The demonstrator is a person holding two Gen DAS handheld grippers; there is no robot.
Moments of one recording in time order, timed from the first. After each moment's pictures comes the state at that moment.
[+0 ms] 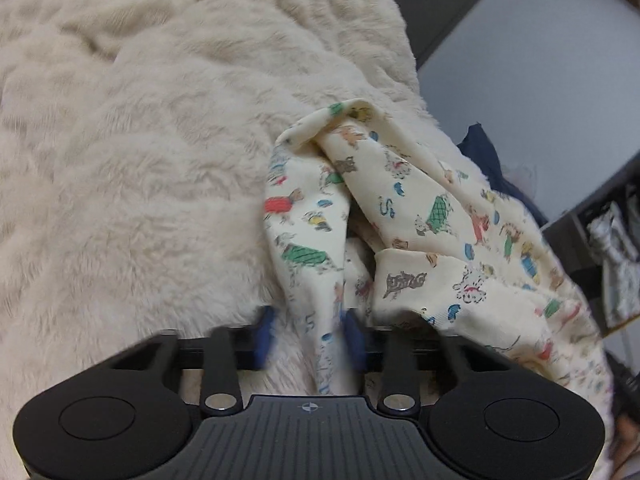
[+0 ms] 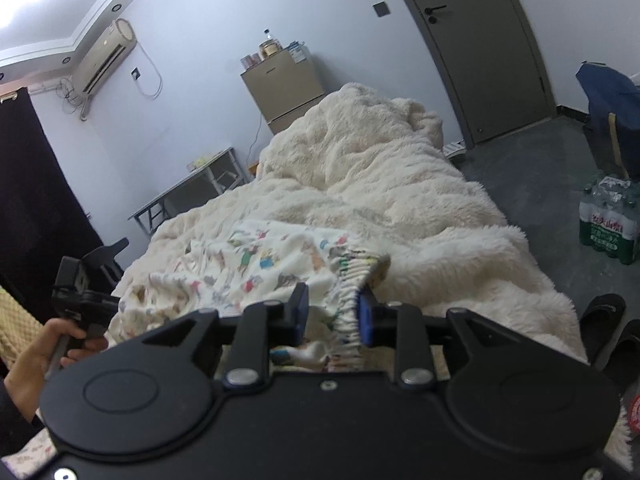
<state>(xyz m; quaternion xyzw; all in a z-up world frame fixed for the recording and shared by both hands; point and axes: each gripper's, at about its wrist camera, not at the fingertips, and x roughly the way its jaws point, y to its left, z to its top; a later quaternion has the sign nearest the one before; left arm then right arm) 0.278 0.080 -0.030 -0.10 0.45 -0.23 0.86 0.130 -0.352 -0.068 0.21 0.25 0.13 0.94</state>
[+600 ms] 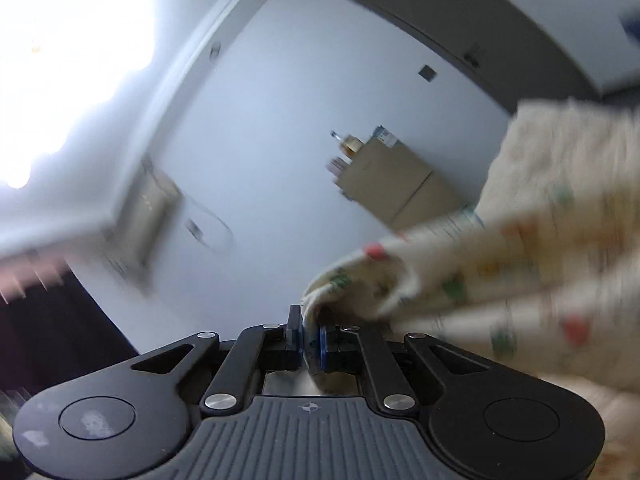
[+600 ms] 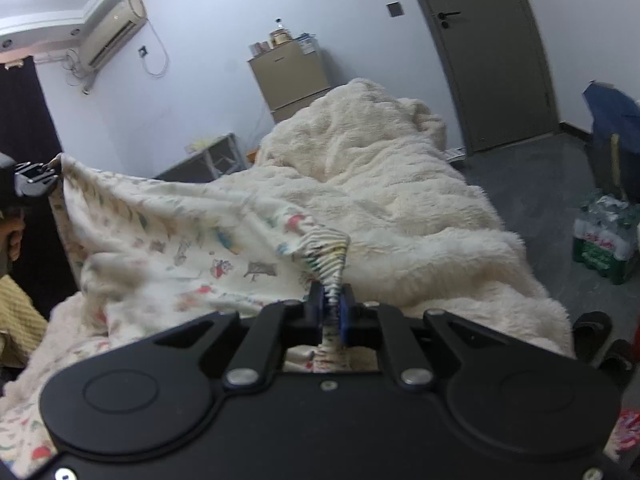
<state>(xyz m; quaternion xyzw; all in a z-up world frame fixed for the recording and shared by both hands) 0.215 0.085 0.094 0.47 0.04 0.17 0.86 0.125 -0.339 -0.069 0.16 0.24 0.13 0.95</state>
